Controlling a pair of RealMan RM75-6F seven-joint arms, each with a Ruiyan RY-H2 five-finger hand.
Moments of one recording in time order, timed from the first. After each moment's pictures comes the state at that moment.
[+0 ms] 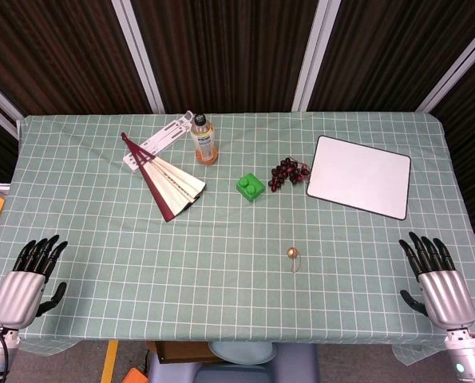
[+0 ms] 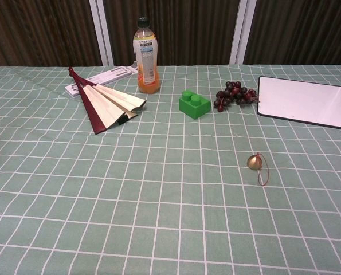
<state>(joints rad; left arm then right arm) -0.13 -1.20 0.01 -1.54 1.63 1.50 0.10 0.10 -1.15 -0.07 -1.59 -1.57 1.54 -0.21</state>
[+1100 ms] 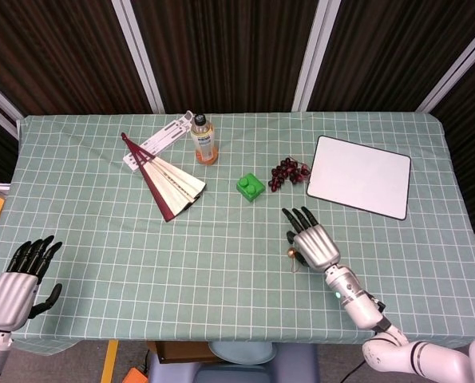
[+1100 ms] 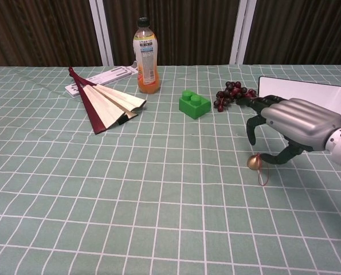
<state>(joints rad) -0.12 -1.16 0.02 -1.54 1.63 1.51 0.01 0.54 -1.61 0.12 -1.30 -1.45 1.03 -0.36</state>
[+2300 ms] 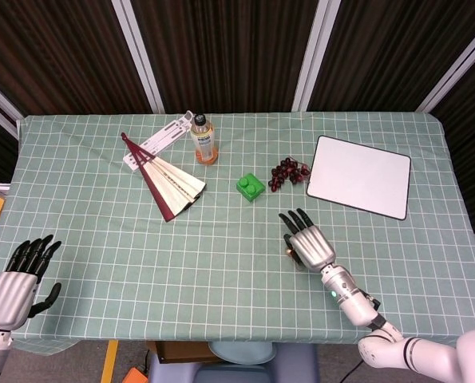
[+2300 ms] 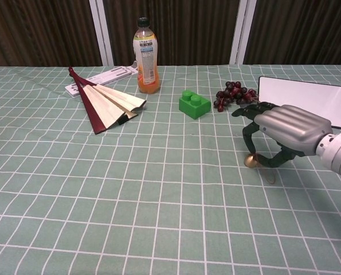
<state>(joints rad) -0.12 -1.16 0.01 -1.54 1.63 1.51 0.02 0.58 -1.65 0.09 -1.24 -1.43 1.02 -0.33</state>
